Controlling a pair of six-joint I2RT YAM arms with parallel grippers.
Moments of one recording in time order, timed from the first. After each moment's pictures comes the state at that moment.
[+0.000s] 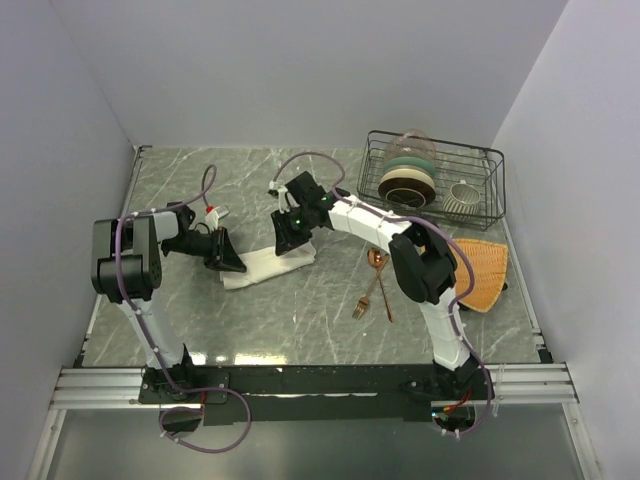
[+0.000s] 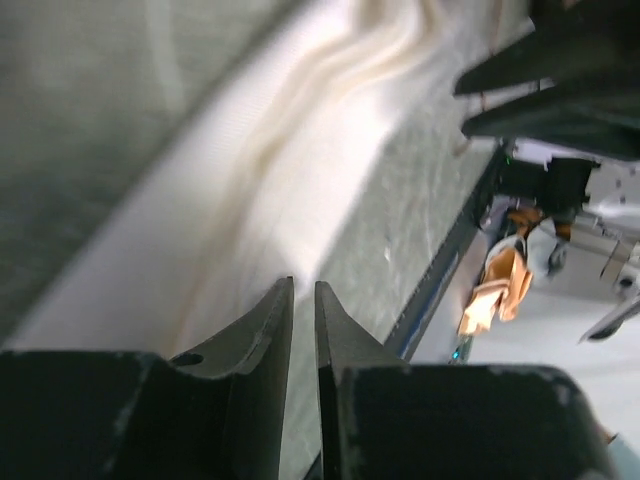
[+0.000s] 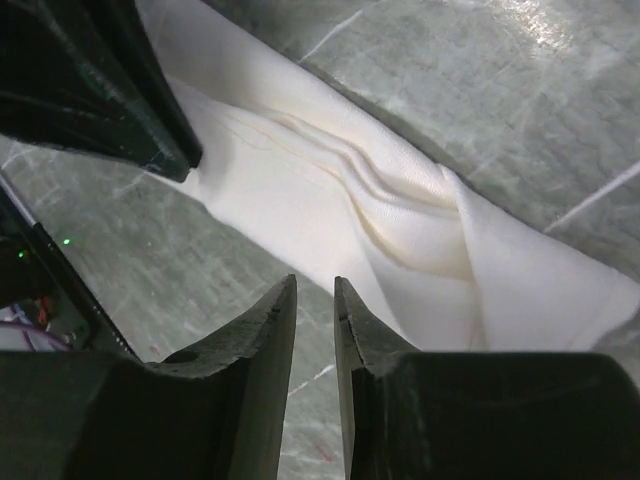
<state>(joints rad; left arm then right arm) 0.11 1.90 1.07 -0.72 1.02 0.24 0.72 2.14 1.73 -0.54 -0.45 0.25</state>
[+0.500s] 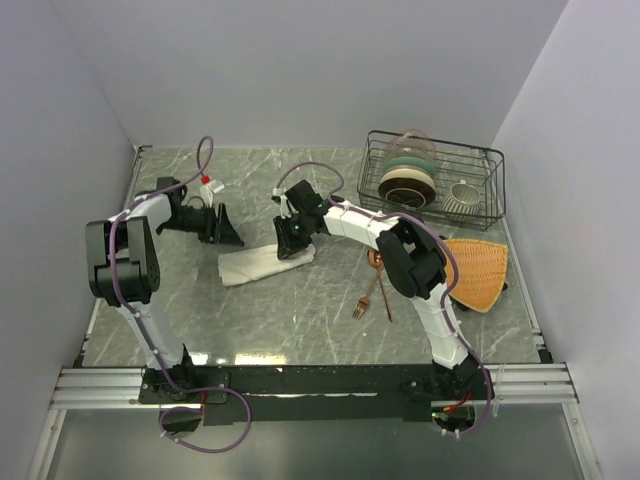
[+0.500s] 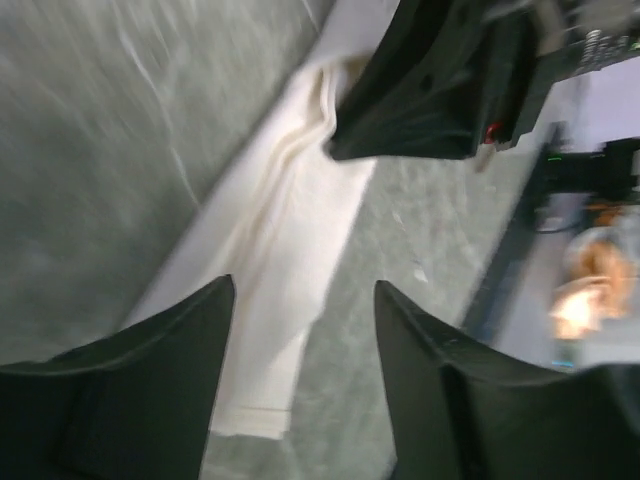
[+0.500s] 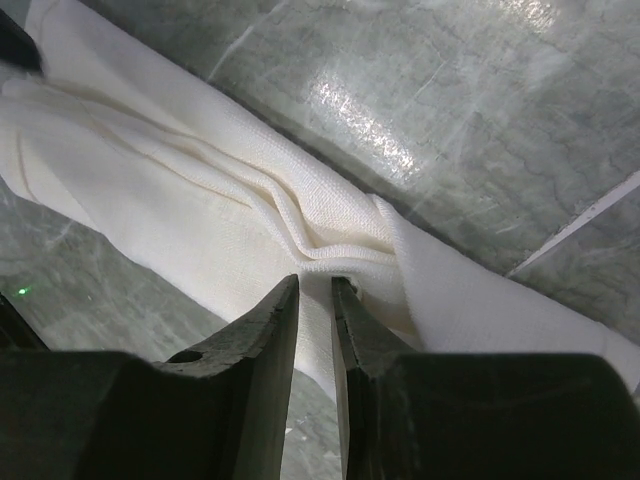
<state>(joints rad) 0.13 1.91 1.24 -0.77 1.04 0.38 0.72 2.25 1.71 -0.45 -0.39 0.30</state>
